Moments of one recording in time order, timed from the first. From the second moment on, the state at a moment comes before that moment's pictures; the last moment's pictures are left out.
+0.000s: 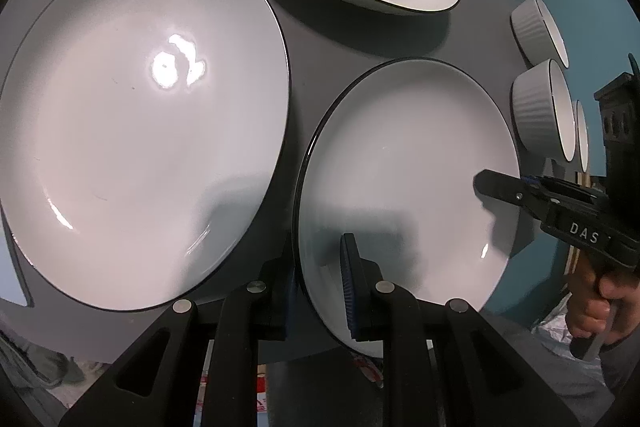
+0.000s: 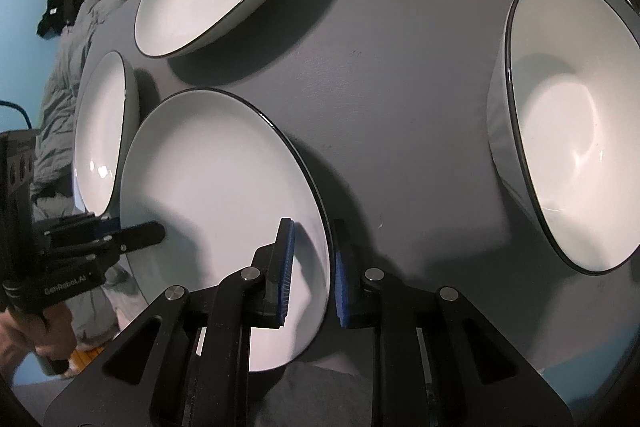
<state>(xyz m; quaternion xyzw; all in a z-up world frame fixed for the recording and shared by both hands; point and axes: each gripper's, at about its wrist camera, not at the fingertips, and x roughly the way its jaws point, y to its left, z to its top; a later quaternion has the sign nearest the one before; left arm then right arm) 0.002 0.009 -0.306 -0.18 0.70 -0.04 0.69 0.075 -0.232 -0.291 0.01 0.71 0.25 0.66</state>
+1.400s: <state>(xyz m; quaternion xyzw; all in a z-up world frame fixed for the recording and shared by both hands) 0.128 0.054 -0.261 -0.21 0.65 0.02 0.73 0.191 -0.168 -0.246 0.02 0.66 0.29 0.69</state>
